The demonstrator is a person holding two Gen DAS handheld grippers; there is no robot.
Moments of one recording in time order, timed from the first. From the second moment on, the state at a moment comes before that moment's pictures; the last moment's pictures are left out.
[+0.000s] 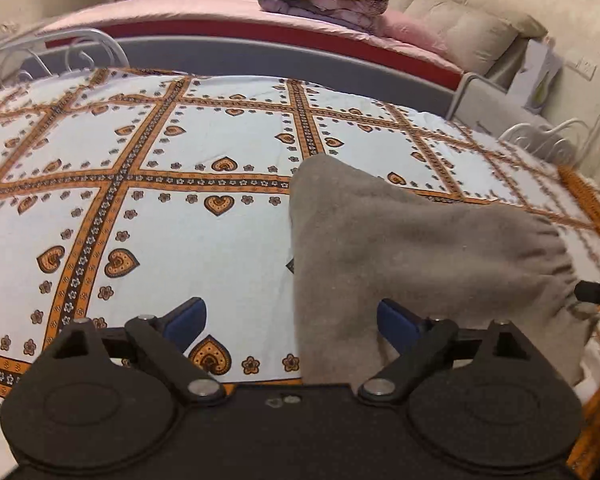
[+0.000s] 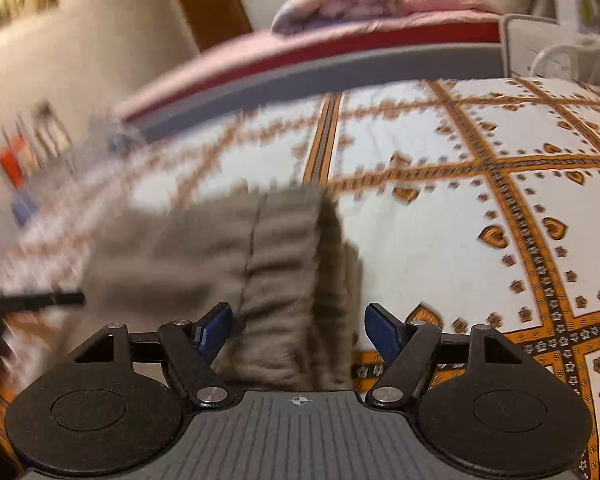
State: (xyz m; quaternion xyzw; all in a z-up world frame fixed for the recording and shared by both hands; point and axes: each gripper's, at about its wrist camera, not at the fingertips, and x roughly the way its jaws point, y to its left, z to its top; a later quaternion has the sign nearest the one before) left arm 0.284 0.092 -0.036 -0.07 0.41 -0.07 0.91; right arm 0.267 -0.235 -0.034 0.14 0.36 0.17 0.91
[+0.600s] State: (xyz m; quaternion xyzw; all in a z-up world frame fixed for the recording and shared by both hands) left arm 0.320 0.092 -0.069 -0.14 0.44 -0.18 0.87; right arm 0.312 -0.269 -0.086 0.35 0.42 0.22 0.80
